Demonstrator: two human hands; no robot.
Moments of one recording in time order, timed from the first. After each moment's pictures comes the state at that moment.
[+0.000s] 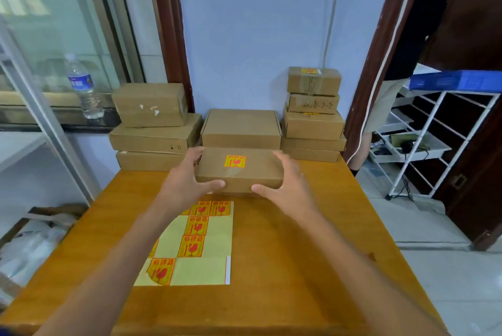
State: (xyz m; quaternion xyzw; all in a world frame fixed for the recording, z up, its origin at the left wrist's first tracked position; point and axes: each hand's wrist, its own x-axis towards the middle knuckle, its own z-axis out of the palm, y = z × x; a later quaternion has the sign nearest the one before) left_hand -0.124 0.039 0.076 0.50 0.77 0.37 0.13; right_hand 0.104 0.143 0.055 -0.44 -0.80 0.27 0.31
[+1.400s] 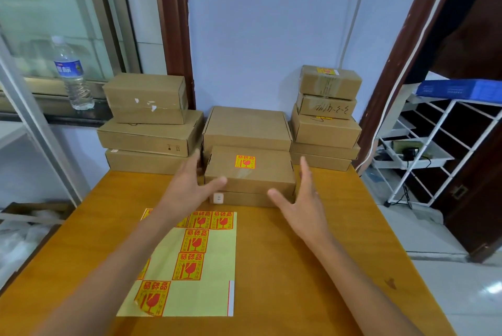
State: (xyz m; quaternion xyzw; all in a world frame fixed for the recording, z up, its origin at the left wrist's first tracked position) left_hand -0.151 0.073 0.044 0.48 0.76 0.41 0.17; right_hand 0.096 0.167 0.021 -0.46 -0.76 0.31 0.34
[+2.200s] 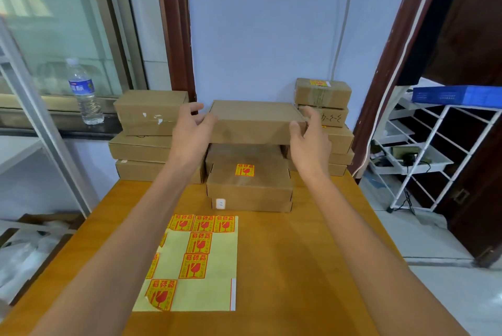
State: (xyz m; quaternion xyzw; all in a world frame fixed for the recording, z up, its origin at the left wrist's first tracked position) left_hand -0.125 0.089 0.170 0.37 0.66 0.63 0.18; right_hand 0.065 0.207 0.140 -0.48 -0.70 0.21 0.48
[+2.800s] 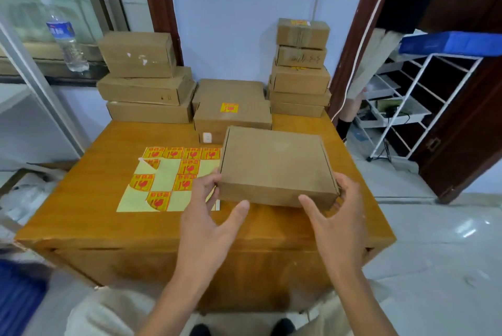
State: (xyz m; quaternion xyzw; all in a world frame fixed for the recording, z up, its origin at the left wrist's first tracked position) left_hand 0.042 -0.121 0.039 0.41 0.65 0.59 0.24; right_hand 0.236 -0.021 0.017 -0.59 -0.64 0.23 0.44
